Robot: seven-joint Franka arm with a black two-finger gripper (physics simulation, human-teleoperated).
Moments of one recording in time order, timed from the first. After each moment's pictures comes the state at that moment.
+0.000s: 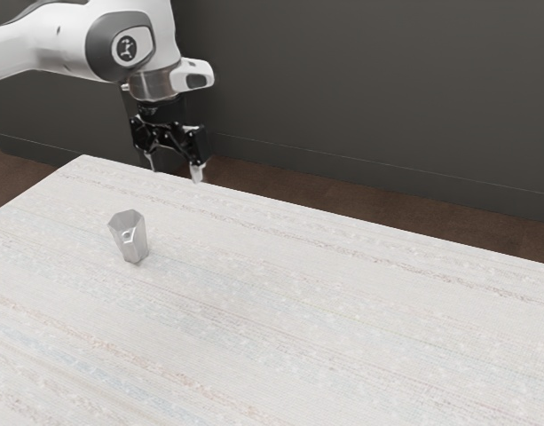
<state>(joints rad) -0.36 0.05 0.31 -1.65 -0.01 1.68 -0.01</state>
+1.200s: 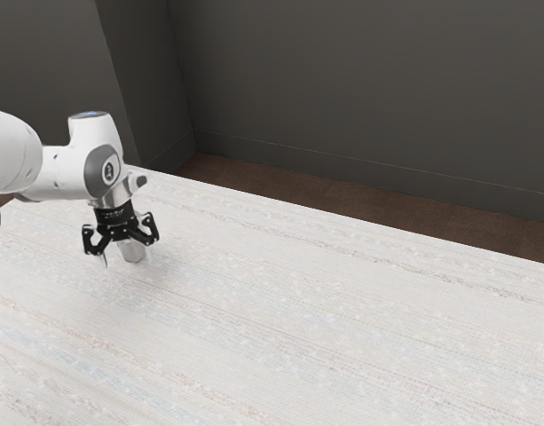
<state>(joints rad) -0.31 0.34 0.62 -1.97 -0.23 2.13 -0.34</state>
